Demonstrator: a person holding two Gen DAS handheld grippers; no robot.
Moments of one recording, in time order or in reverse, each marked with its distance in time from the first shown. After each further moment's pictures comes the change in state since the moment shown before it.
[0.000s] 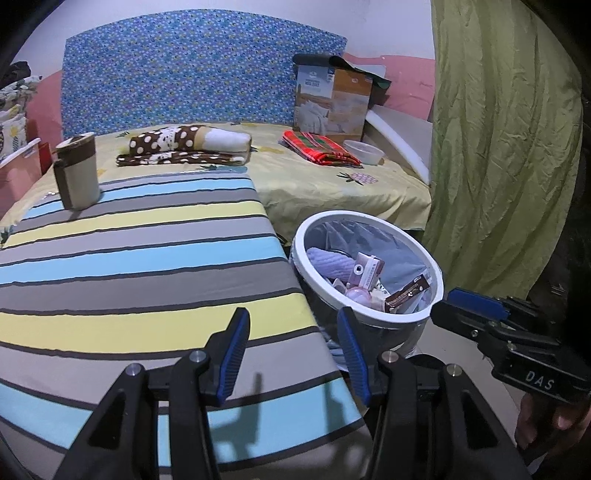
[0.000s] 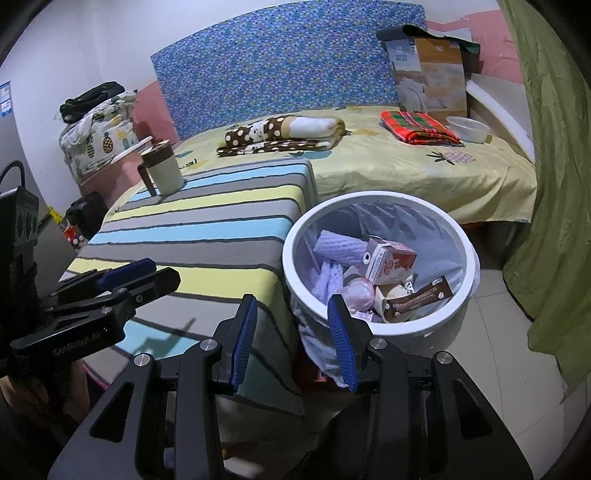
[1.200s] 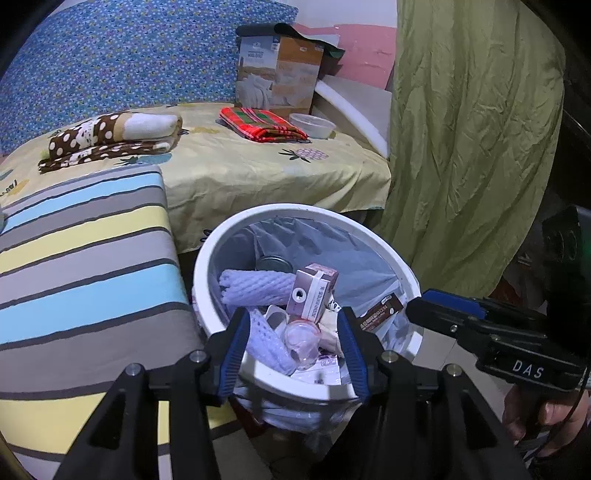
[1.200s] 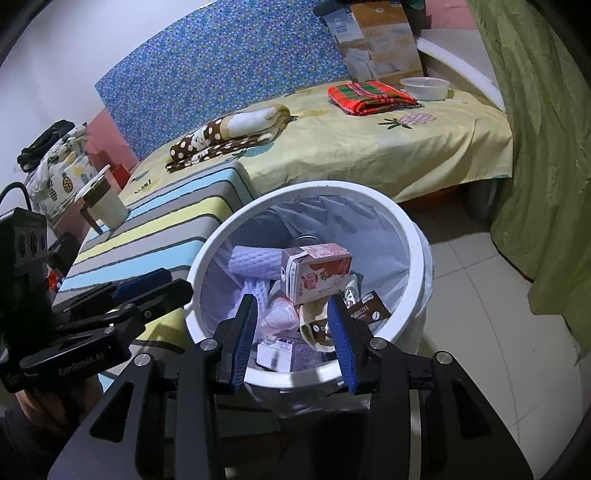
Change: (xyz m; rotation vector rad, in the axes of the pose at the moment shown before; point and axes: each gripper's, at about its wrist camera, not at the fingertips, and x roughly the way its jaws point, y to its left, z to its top) left arm 0.102 -0.053 0.043 0.083 0.100 -0.190; right arm 0.028 -0.090 0.017 0.186 0.045 -0.028
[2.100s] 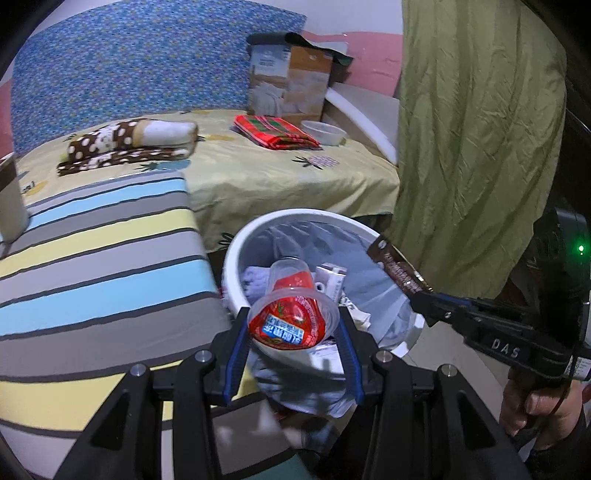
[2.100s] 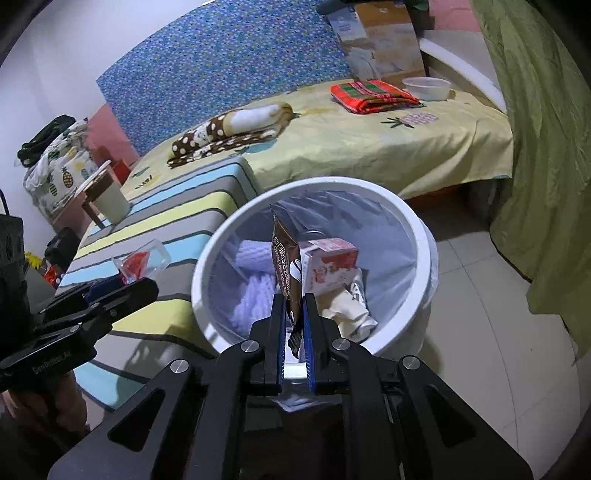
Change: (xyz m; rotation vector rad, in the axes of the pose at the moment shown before) left arm -0.025 0.005 -0.004 0.007 -0.016 0.038; right arm 0.004 0.012 -0.006 -0.005 0.019 -0.011
